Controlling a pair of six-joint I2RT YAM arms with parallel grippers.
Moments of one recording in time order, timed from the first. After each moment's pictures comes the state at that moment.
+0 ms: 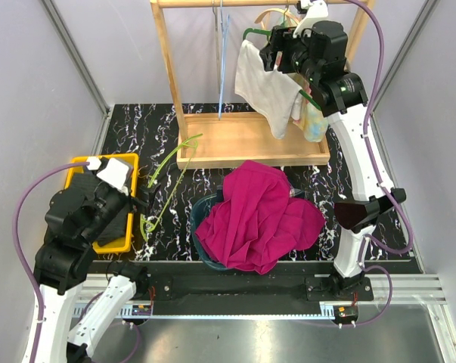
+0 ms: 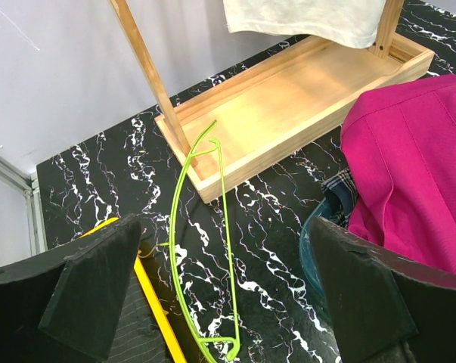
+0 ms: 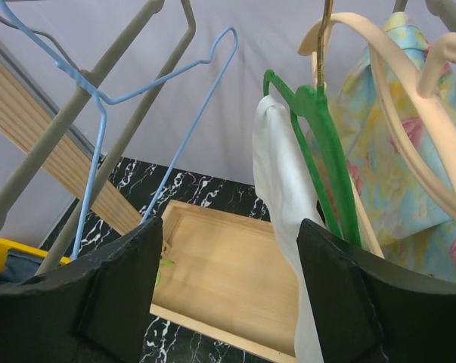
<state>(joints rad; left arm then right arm) -0.29 0.53 1.10 -0.70 0.18 0.21 0.40 1.91 2.48 -0.64 0.00 0.19</state>
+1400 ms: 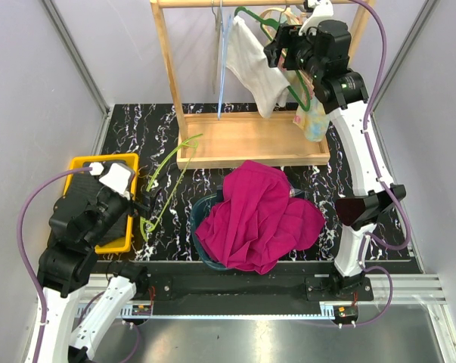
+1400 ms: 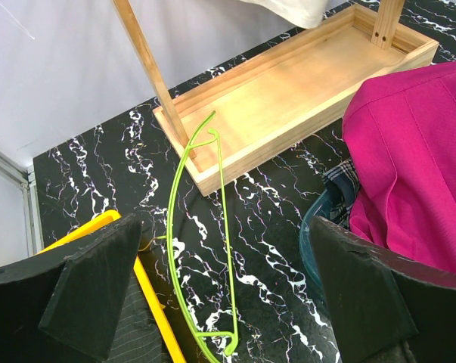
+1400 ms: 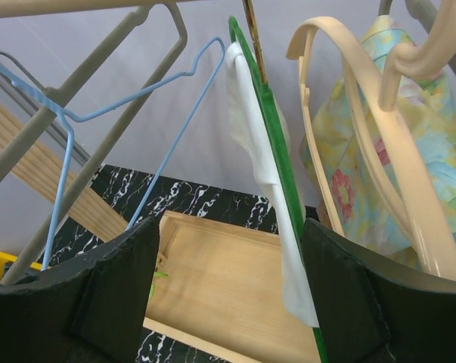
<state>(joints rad) -0.29 0.48 1.04 -0.69 0.17 0.21 0.34 1.93 2.44 -0.56 -0.06 0.21</state>
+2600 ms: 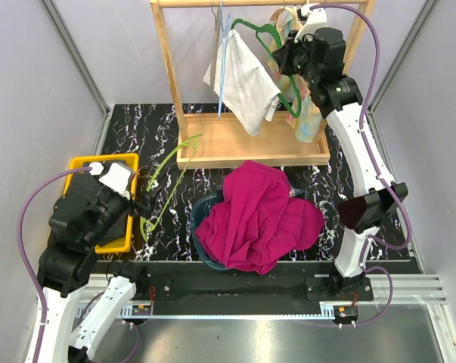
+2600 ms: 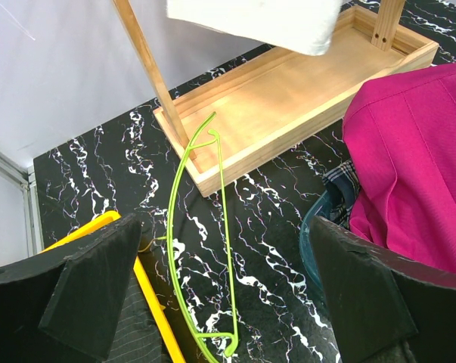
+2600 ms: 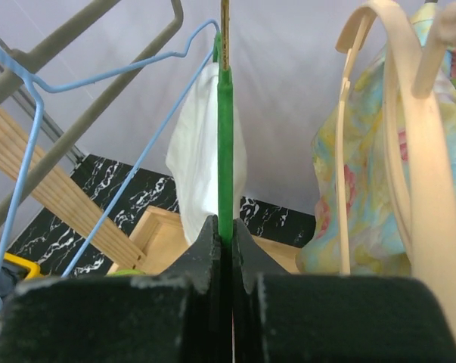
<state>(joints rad) -0.29 0.48 1.04 -0.69 0.17 0.20 0.33 1.90 2.29 -0.45 -0.09 0.15</state>
